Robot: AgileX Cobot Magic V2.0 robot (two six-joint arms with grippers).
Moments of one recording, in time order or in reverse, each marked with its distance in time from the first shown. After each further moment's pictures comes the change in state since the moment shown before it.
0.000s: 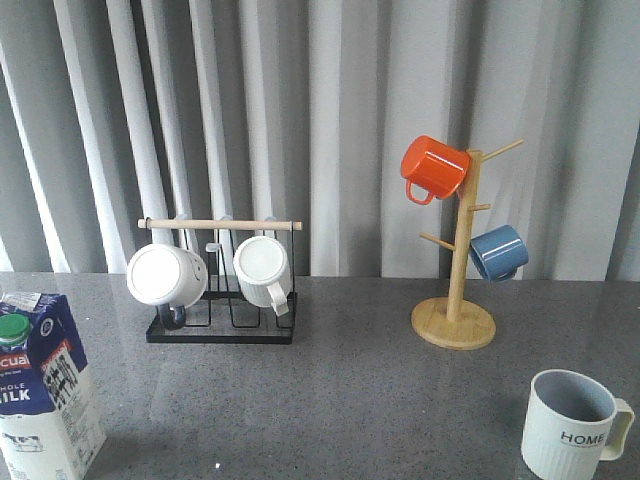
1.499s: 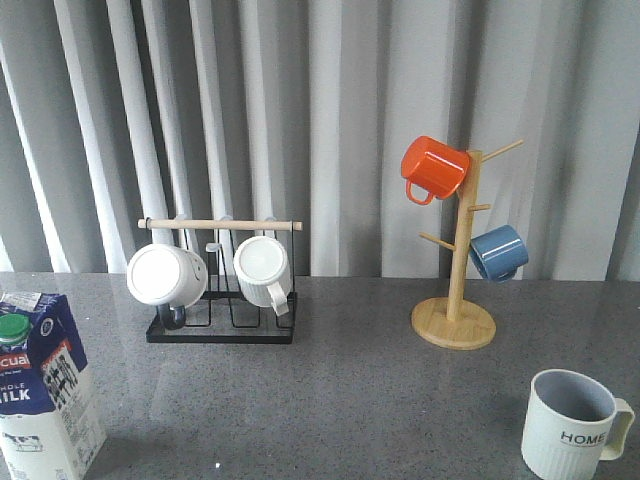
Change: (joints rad) left arm -0.111 0.000 0.000 0.005 0.034 0.032; right arm -0.104 0.348 0.291 0.011 -0.571 -0.083
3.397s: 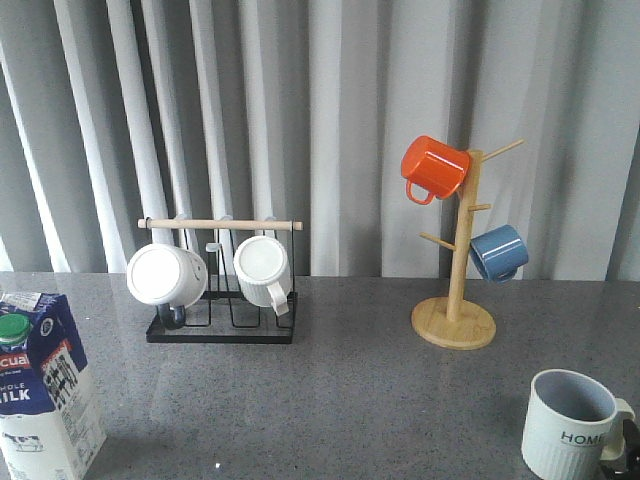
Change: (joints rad) left arm -0.008 0.000 0.000 0.002 0.000 0.000; right arm 0.000 0.423 -0.071 -0.127 -0.479 0.076
